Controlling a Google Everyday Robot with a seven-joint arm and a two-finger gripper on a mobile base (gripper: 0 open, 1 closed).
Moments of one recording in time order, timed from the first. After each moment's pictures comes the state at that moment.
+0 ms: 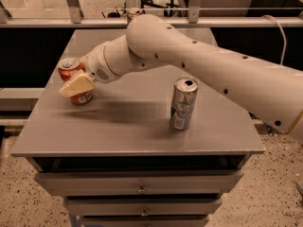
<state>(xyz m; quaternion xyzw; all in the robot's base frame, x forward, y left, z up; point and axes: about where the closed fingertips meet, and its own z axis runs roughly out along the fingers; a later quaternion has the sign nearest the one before) 0.588 0.187 0.888 -0.56 0.65 0.28 0.43</state>
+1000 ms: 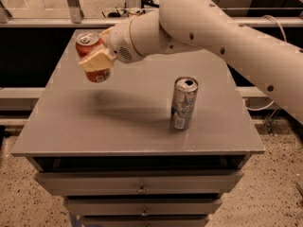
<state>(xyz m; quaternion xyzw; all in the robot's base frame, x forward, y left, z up) 0.595 0.130 0.954 -0.55 0.64 0.24 0.48</state>
